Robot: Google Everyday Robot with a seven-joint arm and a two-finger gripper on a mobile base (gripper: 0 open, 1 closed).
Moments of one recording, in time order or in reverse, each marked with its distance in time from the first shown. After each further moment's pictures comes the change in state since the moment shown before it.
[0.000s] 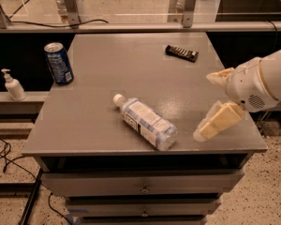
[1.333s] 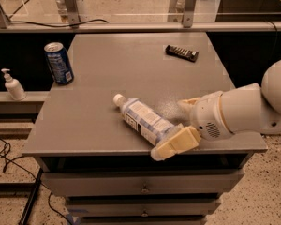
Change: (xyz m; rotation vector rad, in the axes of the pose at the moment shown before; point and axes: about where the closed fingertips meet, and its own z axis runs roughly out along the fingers) arm -0.025 0.062 0.069 -0.073 -0.141 0.222
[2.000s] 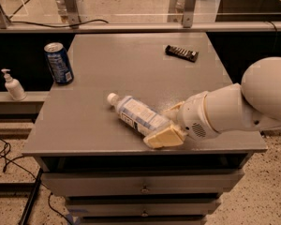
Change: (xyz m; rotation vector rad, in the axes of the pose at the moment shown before) arm -0.005 0.006 0.023 0.001 0.039 -0.032
